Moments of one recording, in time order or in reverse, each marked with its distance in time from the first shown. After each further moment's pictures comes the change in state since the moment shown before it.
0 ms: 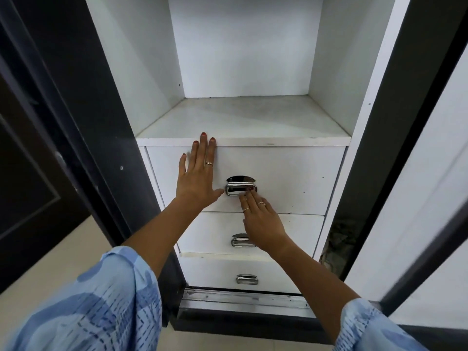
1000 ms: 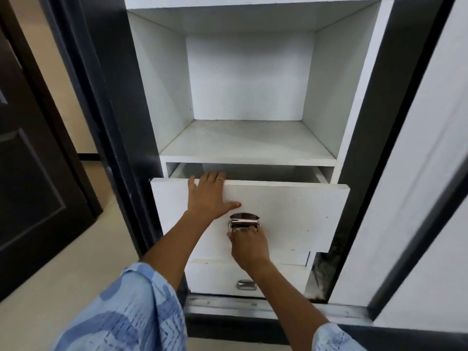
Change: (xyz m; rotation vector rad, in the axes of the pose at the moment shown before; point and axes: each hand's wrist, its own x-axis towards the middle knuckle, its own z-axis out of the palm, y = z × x) left_hand -0.027 0.003 -0.054 -0.069 -0.126 -0.022; right_hand -0.034 -0.072 -0.051 0.189 0.123 0.187
